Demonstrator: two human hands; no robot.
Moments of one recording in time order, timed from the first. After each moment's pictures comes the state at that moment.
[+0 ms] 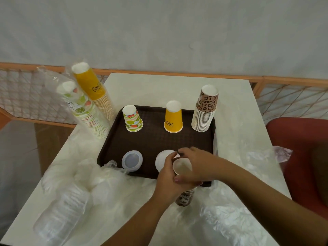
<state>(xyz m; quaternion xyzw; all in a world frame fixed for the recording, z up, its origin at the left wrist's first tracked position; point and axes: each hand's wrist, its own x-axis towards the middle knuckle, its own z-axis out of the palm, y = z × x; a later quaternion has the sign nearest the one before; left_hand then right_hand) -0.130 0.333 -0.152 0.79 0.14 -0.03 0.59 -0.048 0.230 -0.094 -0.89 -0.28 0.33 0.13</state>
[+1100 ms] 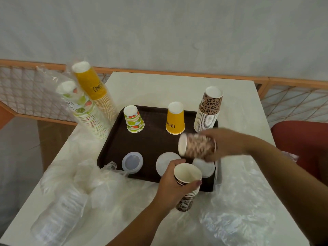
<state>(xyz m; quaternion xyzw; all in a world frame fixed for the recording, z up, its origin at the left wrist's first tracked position) -0.133 0.331 -0.158 0.74 0.16 -0.03 0.65 0.023 0.187 -0.067 -0.86 -0.36 0.28 0.20</state>
